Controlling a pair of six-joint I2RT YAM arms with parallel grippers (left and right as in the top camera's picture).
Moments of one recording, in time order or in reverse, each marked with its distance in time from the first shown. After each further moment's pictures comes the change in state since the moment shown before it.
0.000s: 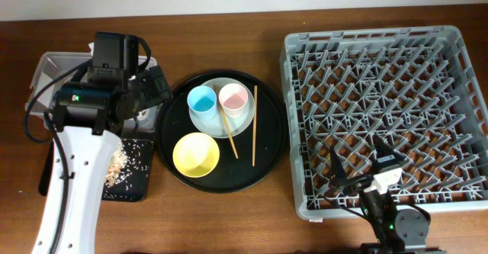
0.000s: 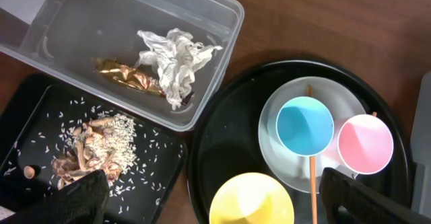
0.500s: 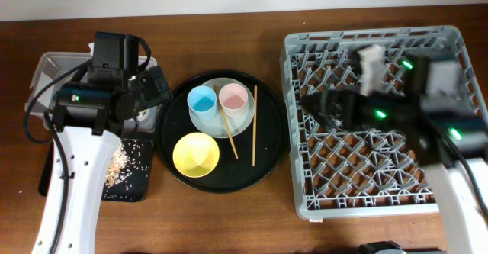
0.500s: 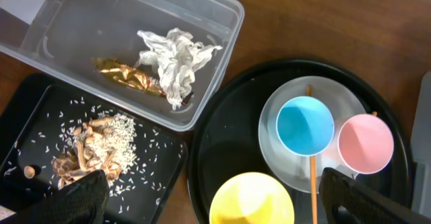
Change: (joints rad) left arm 0.000 0.000 -0.001 -0.001 0.000 0.000; right arm 0.097 1.231 1.361 -0.993 -0.454 0.114
